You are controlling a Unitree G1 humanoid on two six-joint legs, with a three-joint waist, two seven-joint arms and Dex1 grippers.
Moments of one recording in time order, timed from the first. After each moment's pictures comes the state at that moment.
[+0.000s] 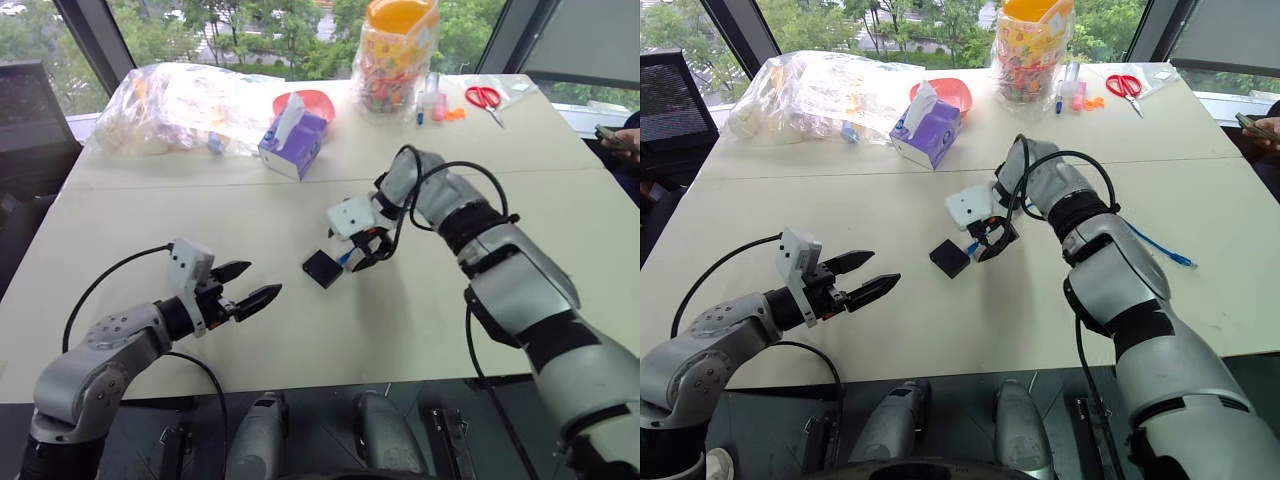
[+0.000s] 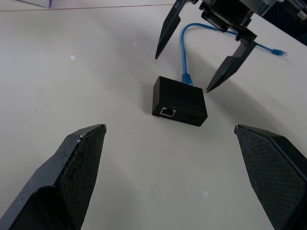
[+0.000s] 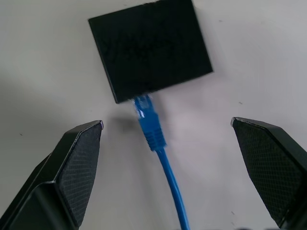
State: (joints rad) left arm 0.01 0.59 0.17 -0.54 -0.76 0.77 -0.56; right arm -1.29 -0.34 0.61 1.12 -0.28 -0.36 1.46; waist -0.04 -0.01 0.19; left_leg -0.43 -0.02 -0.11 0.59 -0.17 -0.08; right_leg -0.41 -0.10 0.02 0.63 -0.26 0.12
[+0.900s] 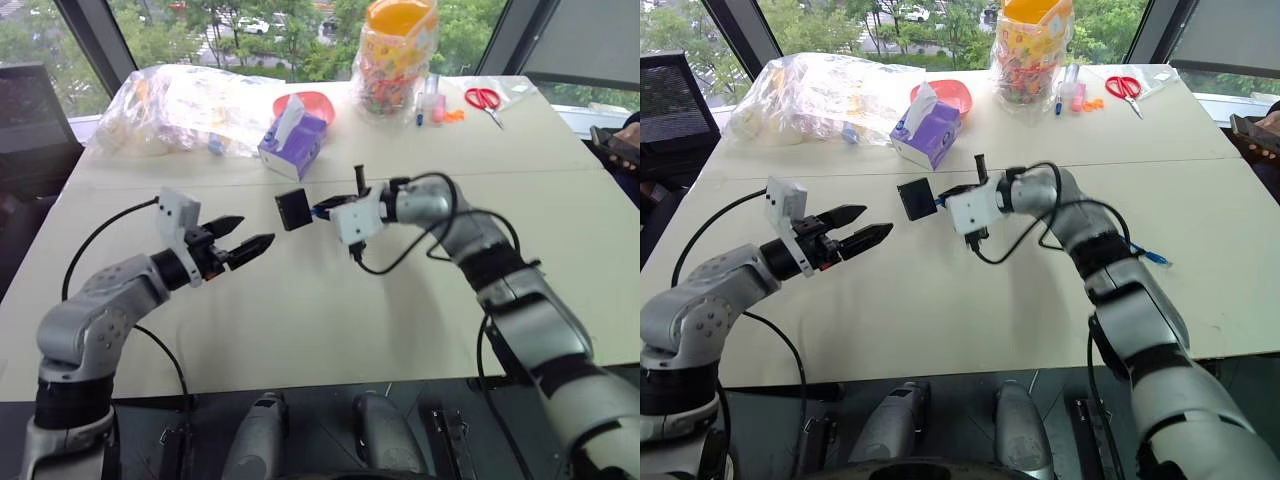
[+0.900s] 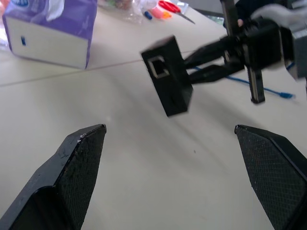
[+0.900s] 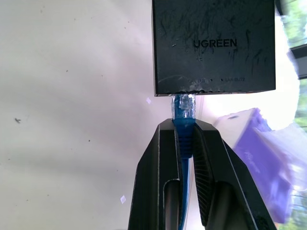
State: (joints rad) left arm -0.30 0.58 0.20 -0.31 -0.79 0.80 -0.58; right arm -0.89 -0.46 0.39 0.55 -0.43 -0.62 0.74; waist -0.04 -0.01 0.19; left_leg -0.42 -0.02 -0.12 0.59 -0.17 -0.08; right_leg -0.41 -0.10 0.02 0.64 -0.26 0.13
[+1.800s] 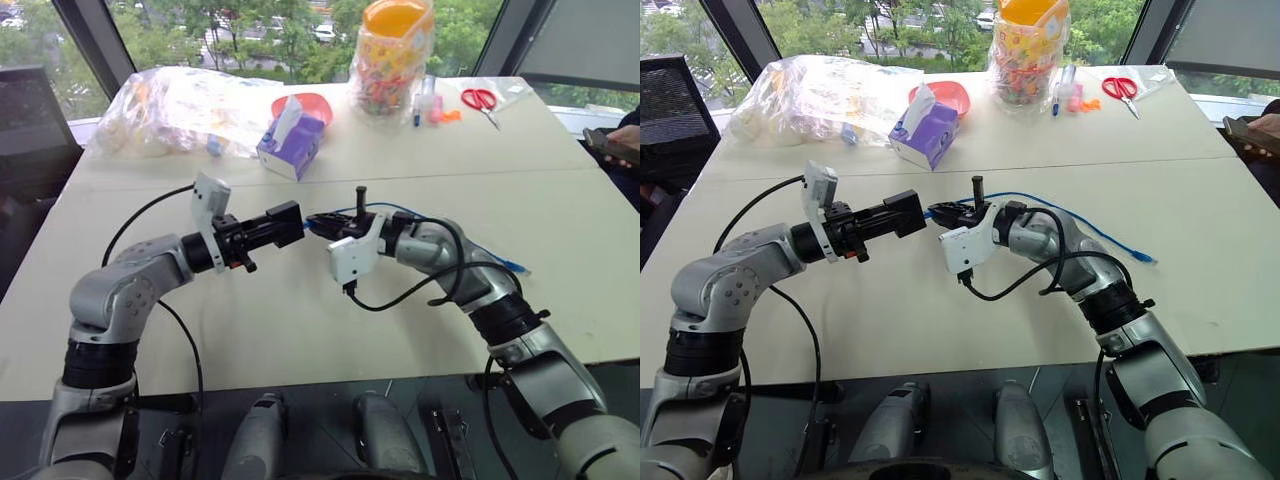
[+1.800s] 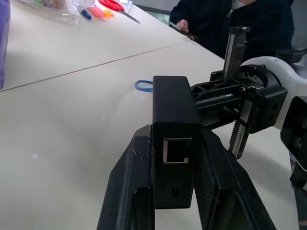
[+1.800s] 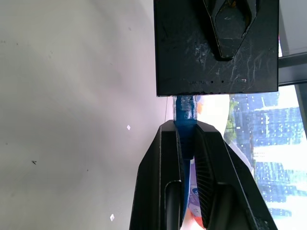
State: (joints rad) left arm -0.44 0.55 0.10 -0.20 -0.78 0.82 -0.71; right arm -0.71 -0.49 0.39 0.20 -0.55 -0.51 0.59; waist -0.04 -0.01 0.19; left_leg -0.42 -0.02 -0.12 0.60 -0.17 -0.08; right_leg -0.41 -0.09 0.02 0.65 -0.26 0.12
